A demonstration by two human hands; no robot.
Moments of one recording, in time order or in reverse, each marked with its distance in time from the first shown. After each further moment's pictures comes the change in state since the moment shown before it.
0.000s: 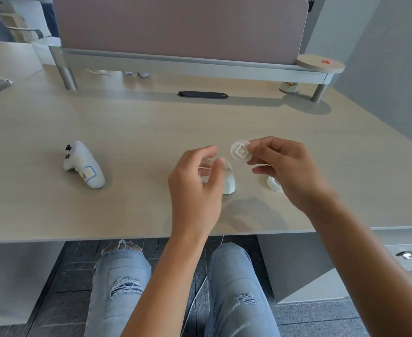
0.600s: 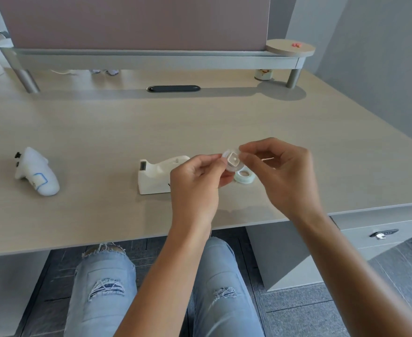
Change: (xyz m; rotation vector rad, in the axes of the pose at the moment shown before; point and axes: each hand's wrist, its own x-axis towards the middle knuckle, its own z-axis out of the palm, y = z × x) left_hand -0.024 0.031 0.072 -0.495 -0.149 -0.522; right_hand -0.037 0.021 -0.053 -0.241 0.242 -0.269
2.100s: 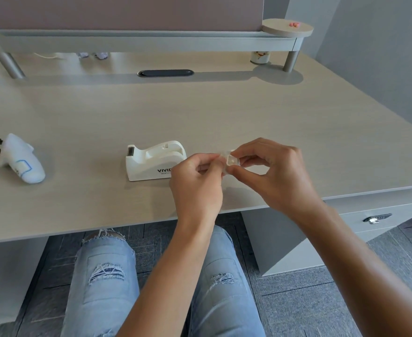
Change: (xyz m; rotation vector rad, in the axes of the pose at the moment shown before) left_hand -0.010 -0.028 0.011 0.249 0.109 0.068; right_hand -0.013 0.017 -0.014 -0.242 -0.179 -0.235
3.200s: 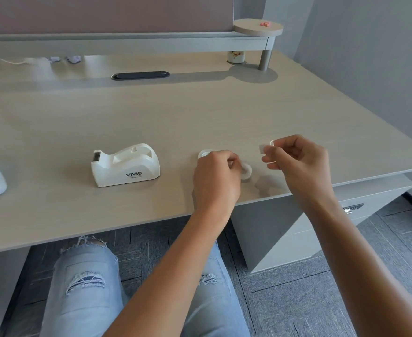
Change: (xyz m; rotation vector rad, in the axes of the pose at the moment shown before) left_hand 0.005 -0.029 0.081 0.609 -0.166 0.258; right_hand -0.020 0.039 -0.061 0.334 0.366 0.557
